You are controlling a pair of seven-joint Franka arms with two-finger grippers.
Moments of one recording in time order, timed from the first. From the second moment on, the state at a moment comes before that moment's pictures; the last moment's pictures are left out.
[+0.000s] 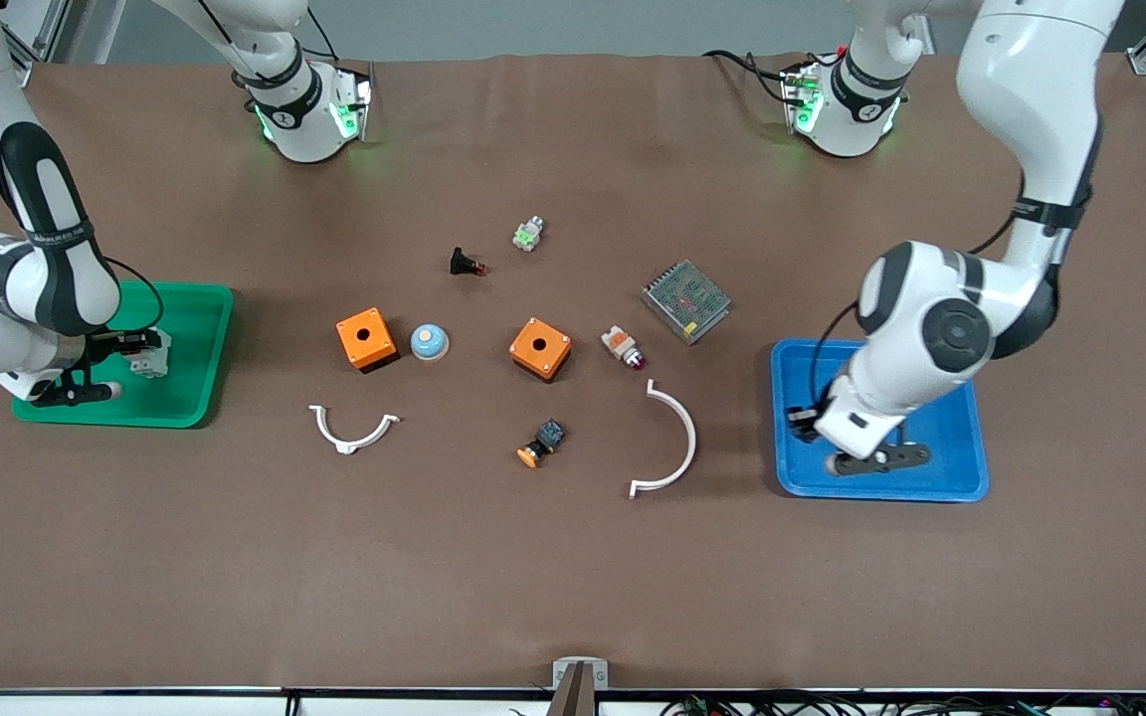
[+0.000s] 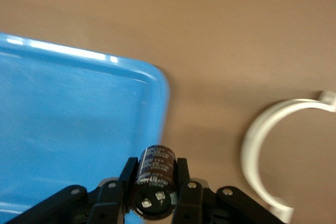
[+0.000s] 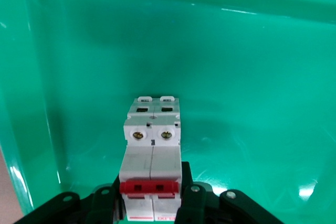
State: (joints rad) left arm -0.15 0.48 -0.20 -1.76 0.02 2.29 -0.51; right arm -0.27 0.47 -0.12 -2.00 -0.08 2.13 -0.43
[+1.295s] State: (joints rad) left arm -0.45 0.87 -0.16 -1.39 0.03 2.32 -0.87; right arm 0.05 0.44 0.00 -1.53 0.01 1.76 -0.32
